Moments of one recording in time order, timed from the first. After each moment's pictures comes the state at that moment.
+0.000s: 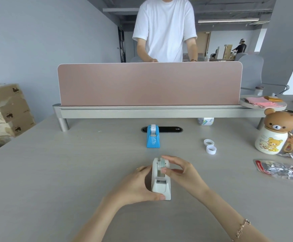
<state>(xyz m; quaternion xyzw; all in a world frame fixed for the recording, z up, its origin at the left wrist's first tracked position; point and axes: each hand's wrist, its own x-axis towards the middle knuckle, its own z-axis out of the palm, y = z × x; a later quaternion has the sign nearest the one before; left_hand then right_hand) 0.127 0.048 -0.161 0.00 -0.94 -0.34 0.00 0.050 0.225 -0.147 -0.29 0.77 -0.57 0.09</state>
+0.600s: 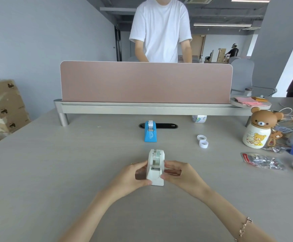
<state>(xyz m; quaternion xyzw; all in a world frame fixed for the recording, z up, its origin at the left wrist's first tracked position) 0.151 0.037 -0.171 0.00 -0.90 -0.44 0.04 0.090 0.245 -0.142 -0.29 0.78 -0.53 0.16</state>
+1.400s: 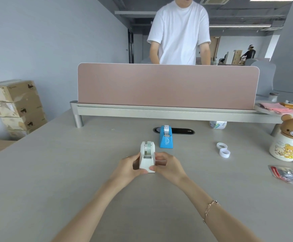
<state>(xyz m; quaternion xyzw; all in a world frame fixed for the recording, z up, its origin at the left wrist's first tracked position) 0.124 -0.027 -0.166 0.07 -0.89 -0.43 0.13 0.046 0.135 -0.155 -0.24 0.81 -0.52 0.13</state>
